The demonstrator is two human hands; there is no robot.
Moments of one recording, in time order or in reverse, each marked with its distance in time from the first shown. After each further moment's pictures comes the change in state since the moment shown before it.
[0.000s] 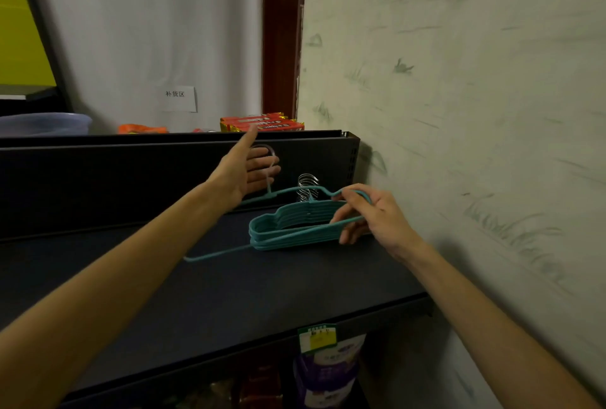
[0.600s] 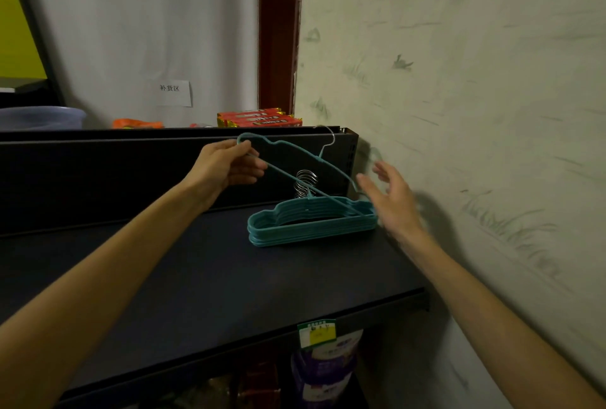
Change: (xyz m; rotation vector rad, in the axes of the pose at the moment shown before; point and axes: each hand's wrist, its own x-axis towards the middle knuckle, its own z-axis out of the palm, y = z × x) left_hand -0.015 0.004 -0.027 0.192 -0.026 0.226; right_hand 0.024 0.024 -0.029 -0.436 0.443 -0.015
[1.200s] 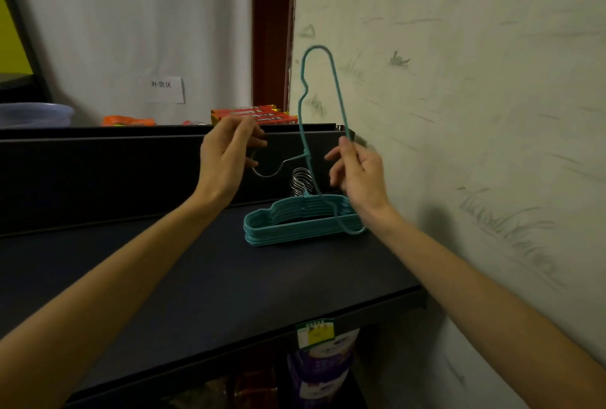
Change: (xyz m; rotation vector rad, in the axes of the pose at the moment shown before) left_hand -0.006 -0.001 0.027 0.130 0.170 0.441; right_hand 0.007 -0.064 0.040 0.382 0.042 -0.126
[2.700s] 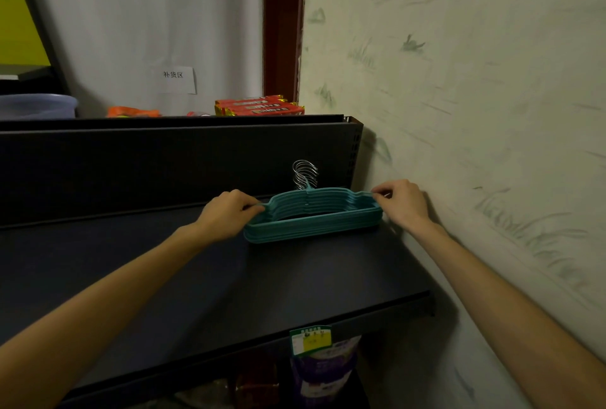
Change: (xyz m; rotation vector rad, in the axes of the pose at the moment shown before) left_hand -0.019 -0.112 -0.017 0.908 -0.558 -0.155; right_hand 0.039 0.132 -0.096 -0.957 -0.180 0.138
